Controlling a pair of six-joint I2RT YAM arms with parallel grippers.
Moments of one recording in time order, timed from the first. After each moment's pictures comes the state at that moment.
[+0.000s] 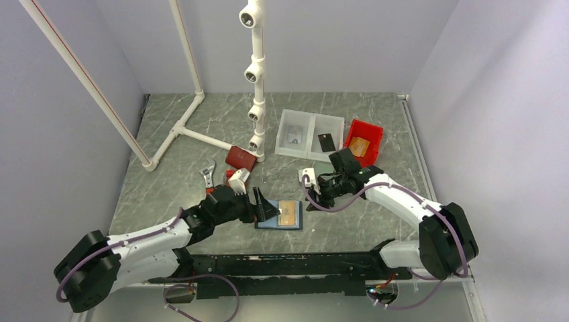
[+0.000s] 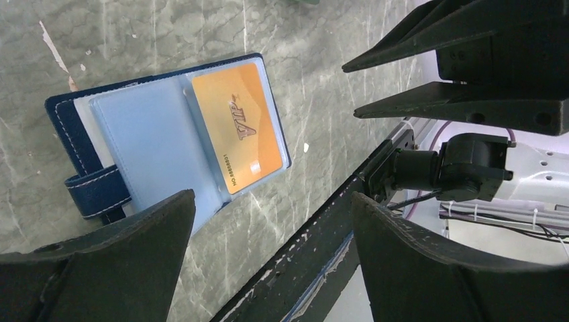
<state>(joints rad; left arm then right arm) -0.83 0.98 0.30 0.25 0.17 -0.92 0.51 1.29 0.75 -0.52 -0.82 -0.89</state>
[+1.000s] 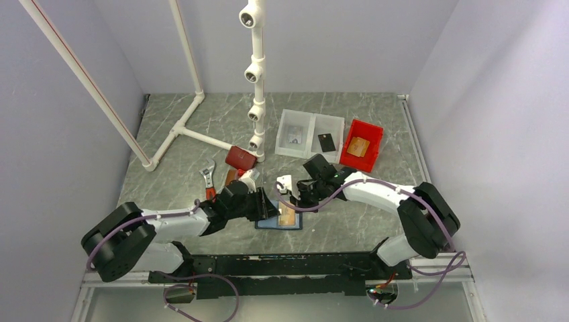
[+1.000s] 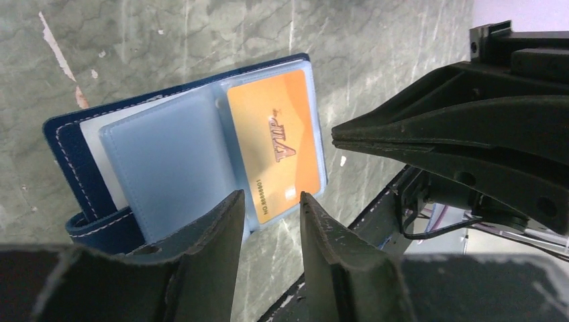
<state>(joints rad) -0.83 1.28 0.37 0.35 0.18 -0.93 0.71 1.47 0.80 -0.41 -0.60 -0.70</state>
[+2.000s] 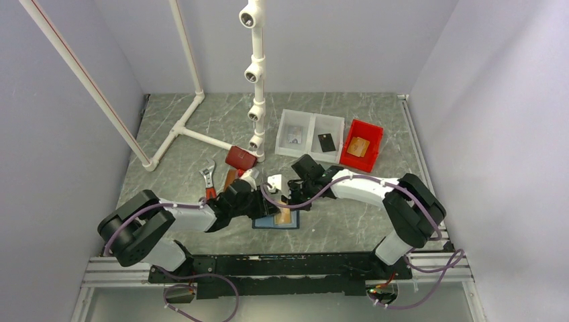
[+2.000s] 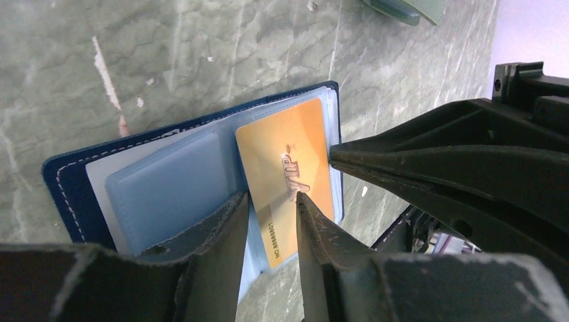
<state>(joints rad) -0.81 1.44 0.39 0.44 0.16 -0.95 0.78 1.59 0.87 -0.37 -0.47 -0.62</state>
